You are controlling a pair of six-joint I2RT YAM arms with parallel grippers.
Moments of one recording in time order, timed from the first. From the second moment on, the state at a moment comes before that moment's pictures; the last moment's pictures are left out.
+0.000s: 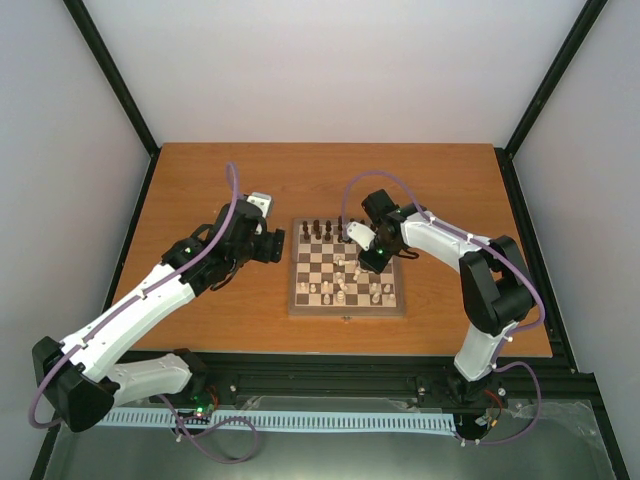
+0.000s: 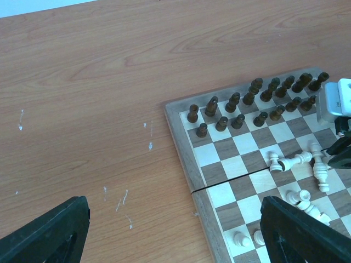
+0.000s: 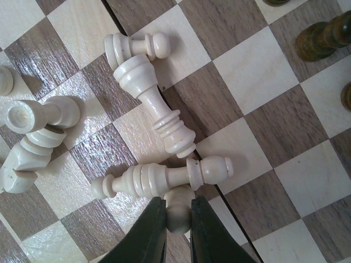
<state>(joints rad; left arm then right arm) -0.67 1.11 1.05 -0.66 -0.29 -0.28 0.51 1.76 1.20 -0.77 -0.22 -0.49</state>
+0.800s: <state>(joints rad) -0.67 1.11 1.05 -0.66 -0.25 -0.28 0.50 1.77 1.20 -0.77 -0.23 -0.48</state>
